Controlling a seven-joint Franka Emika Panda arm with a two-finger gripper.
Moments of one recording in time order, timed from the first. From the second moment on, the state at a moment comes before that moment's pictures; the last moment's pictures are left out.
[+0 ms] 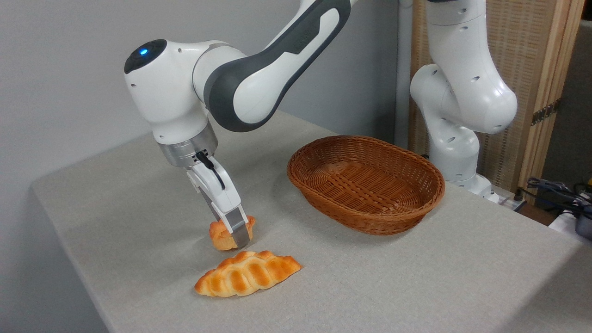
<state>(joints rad) -0.16 0.20 -0.02 -1.81 -0.06 1.87 0.73</state>
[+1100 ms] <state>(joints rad) -0.16 0.05 -0.02 -1.80 -0.06 1.78 0.73</state>
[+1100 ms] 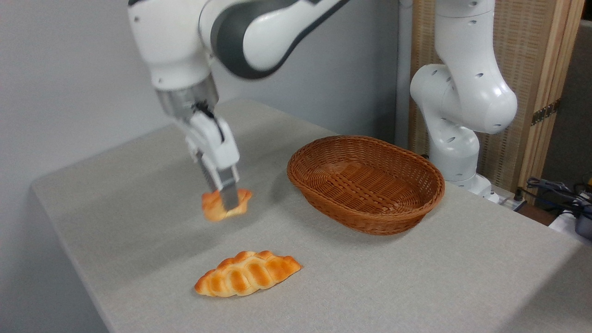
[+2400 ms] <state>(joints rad) -0.19 -0.23 -0.03 -2.13 -0.07 1.48 0.88</state>
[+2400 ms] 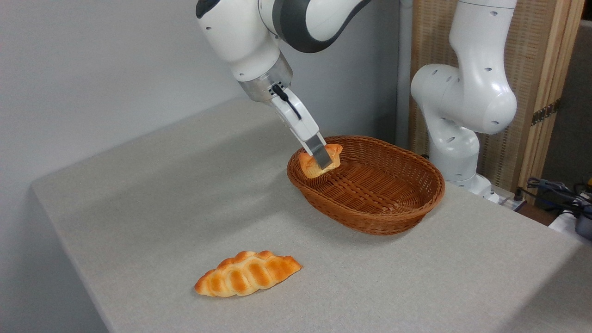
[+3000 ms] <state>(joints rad) -0.20 -0.23 -0.03 -2.13 -0.07 1.49 0.90</state>
